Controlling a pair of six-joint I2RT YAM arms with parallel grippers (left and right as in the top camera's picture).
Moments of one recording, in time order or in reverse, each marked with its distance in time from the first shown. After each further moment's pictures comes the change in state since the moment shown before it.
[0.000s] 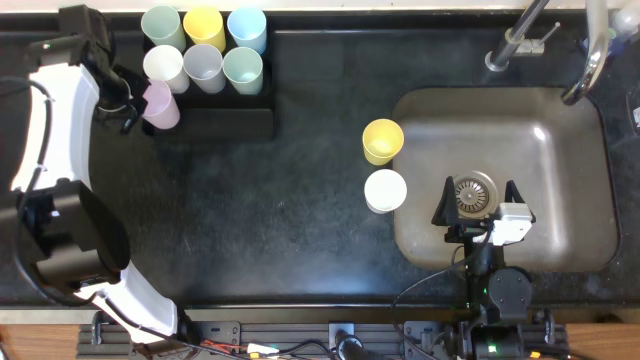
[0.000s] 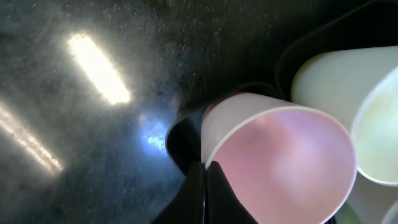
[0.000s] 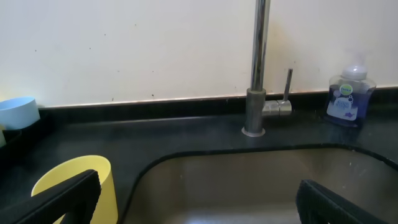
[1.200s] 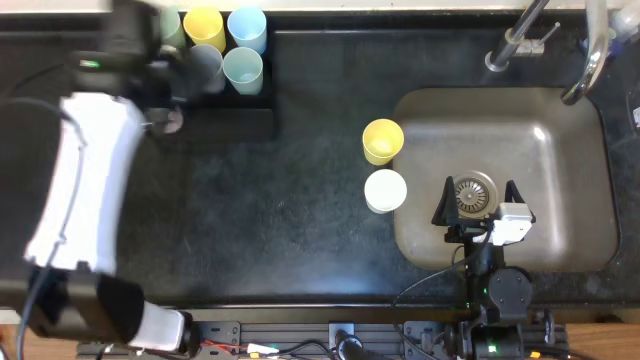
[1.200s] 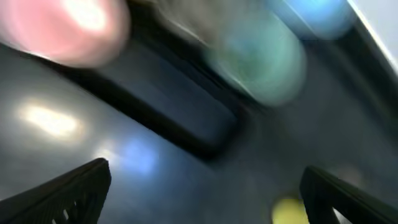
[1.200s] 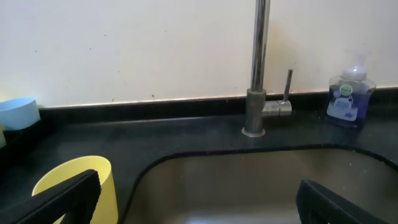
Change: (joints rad) left arm -0.391 -0.265 -0.044 0.043 0.056 0.067; right arm 0.000 0.000 0.000 0.000 0.000 0.000
